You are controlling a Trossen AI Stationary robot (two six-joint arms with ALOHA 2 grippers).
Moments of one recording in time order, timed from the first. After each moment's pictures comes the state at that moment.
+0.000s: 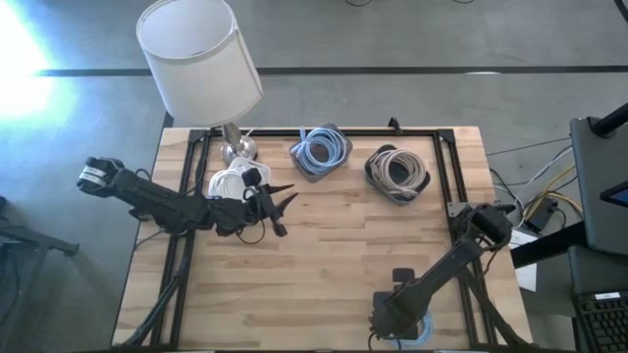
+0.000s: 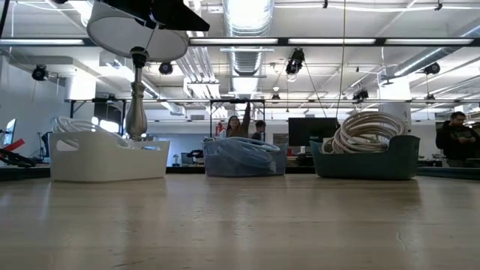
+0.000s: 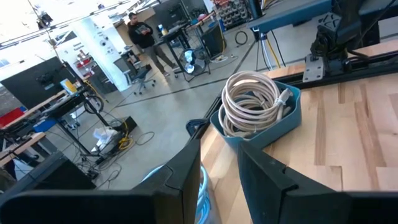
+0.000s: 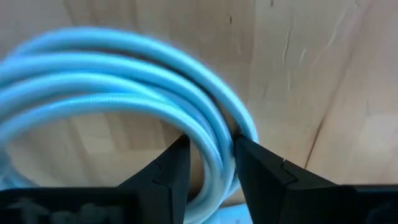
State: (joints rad) left arm -0.26 1.19 0.71 0.37 -0.82 0.33; right arm 0.75 2.01 1.31 -1.02 -0.17 0.84
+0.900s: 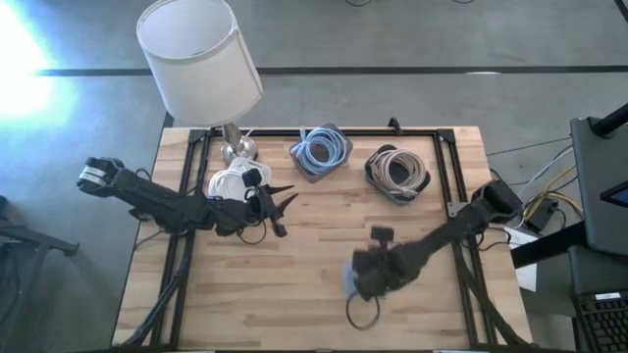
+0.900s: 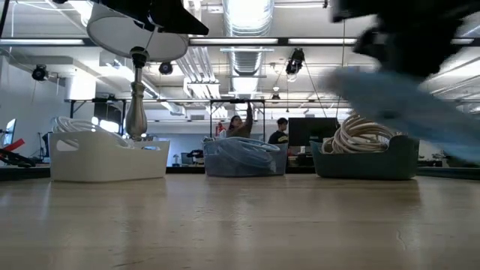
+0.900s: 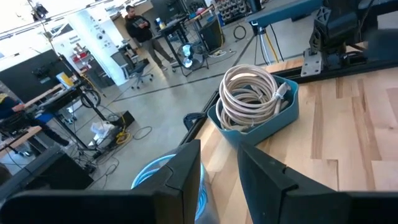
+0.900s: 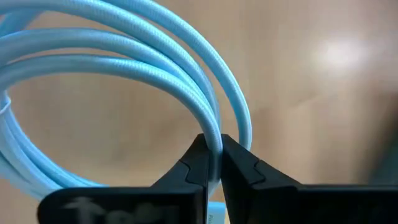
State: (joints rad) left arm -0.26 1.19 0.71 0.34 -0.82 0.29; right arm 0.54 1.80 1.34 -1.04 0.37 0.68
